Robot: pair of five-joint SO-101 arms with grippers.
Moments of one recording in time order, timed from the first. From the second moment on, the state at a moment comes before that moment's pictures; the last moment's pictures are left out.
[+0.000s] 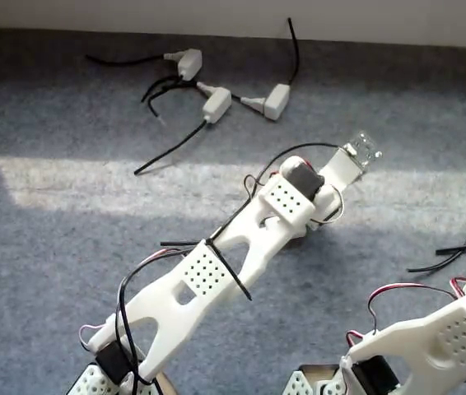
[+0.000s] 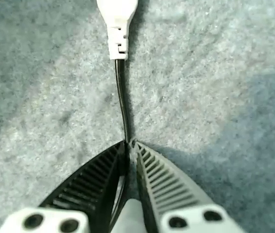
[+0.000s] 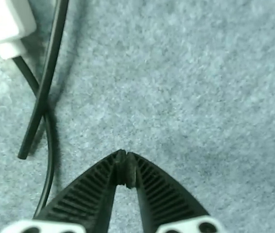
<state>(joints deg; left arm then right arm) 37.8 78.5 -87.2 86.9 -4.0 57.1 22.8 -4.5 71.6 7.3</state>
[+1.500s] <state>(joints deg) -13.9 38.8 -47.5 102.0 -15.9 43.0 22.8 -4.5 76.2 0.9</state>
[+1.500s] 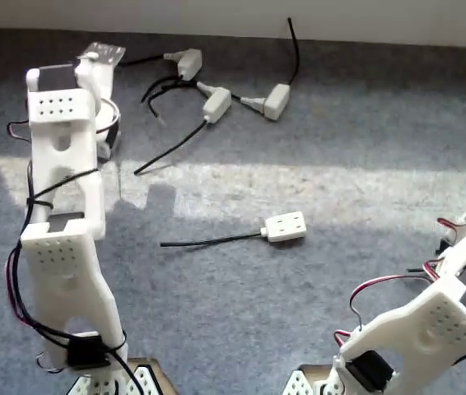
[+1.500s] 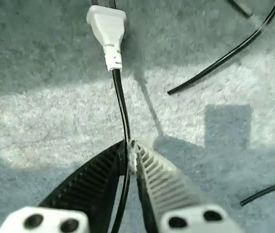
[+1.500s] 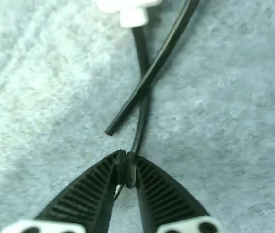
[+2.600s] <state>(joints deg) -30.2 38.5 -26.4 90.2 -47.4 25.4 19.3 18.2 59.3 -8.8</state>
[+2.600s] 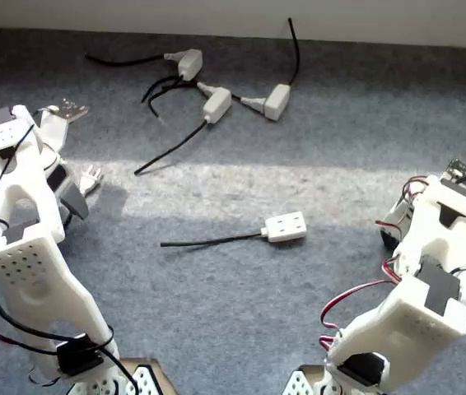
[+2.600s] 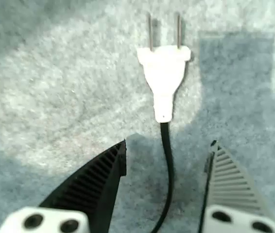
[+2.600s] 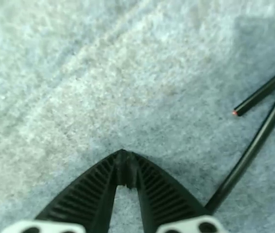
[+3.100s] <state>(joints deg) -25.0 43.5 -26.4 72.0 -60.1 25.1 19.3 18.2 59.2 -8.8</state>
